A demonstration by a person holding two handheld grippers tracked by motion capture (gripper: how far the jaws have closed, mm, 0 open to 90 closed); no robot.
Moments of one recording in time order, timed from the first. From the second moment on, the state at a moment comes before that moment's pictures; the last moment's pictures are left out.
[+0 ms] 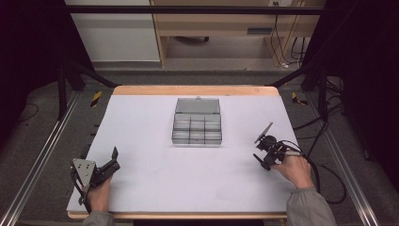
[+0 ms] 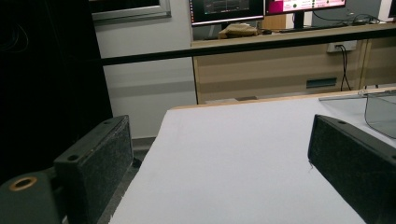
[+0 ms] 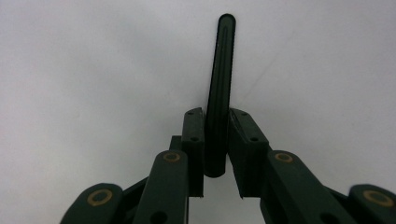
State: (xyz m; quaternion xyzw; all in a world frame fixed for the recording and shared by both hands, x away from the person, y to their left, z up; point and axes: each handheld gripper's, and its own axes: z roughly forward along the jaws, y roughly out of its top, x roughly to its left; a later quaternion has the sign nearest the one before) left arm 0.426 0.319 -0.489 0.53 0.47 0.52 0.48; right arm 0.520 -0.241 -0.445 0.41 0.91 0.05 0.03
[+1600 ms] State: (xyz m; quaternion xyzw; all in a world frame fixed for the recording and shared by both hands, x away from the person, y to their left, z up) left arm 0.426 0.318 -0.489 0.53 0.47 0.52 0.48; right arm 0.520 -0.210 -0.388 0.34 0.82 0.42 0.20
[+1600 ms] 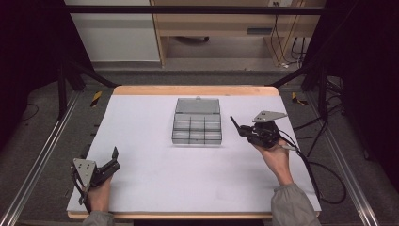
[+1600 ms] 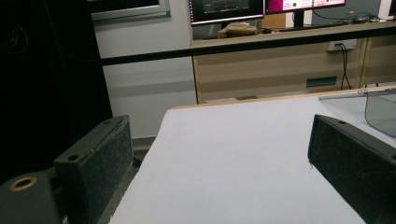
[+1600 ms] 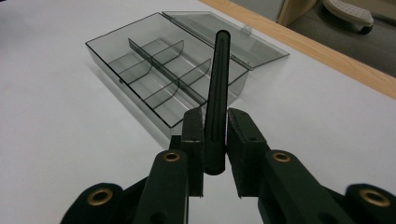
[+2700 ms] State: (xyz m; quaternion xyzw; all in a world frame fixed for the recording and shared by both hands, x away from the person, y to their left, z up) left arm 0.426 0.319 -0.489 0.53 0.47 0.52 0.48; right arm 0.599 -0.131 -0.408 0.29 0.86 0.38 0.18
